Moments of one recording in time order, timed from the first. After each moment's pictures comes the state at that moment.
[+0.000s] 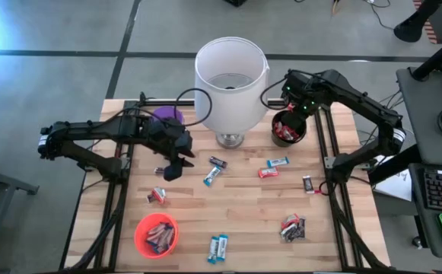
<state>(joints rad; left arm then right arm) 0.05 1.26 1.28 -0.88 0.14 -0.09 -0.59 1.44 1.59 -1.55 0.18 0.23</state>
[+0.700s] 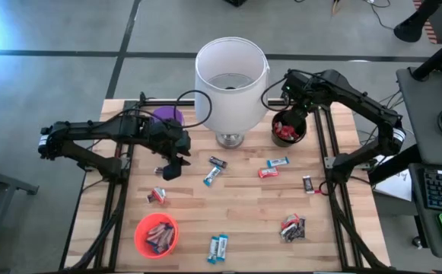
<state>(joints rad) 0.05 1.26 1.28 -0.95 0.09 -0.10 -0.59 1.44 1.59 -1.54 0.31 0.20</state>
